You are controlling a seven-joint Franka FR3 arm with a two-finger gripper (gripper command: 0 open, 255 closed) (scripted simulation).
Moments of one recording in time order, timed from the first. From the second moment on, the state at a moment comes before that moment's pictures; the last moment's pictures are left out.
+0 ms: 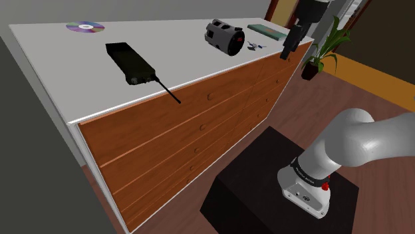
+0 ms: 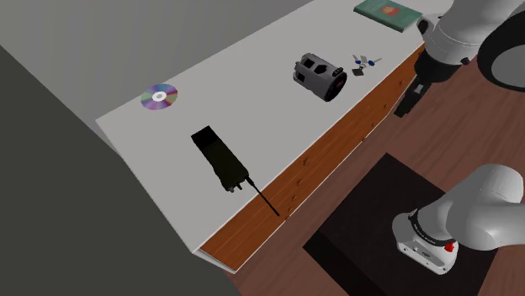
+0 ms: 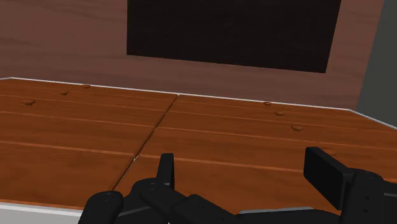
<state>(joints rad) 0.01 -0.80 0.00 -2.30 -0.10 1.51 -0.10</state>
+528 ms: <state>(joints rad) 0.04 -0.70 0.12 -2.25 0.00 1.55 0.06</state>
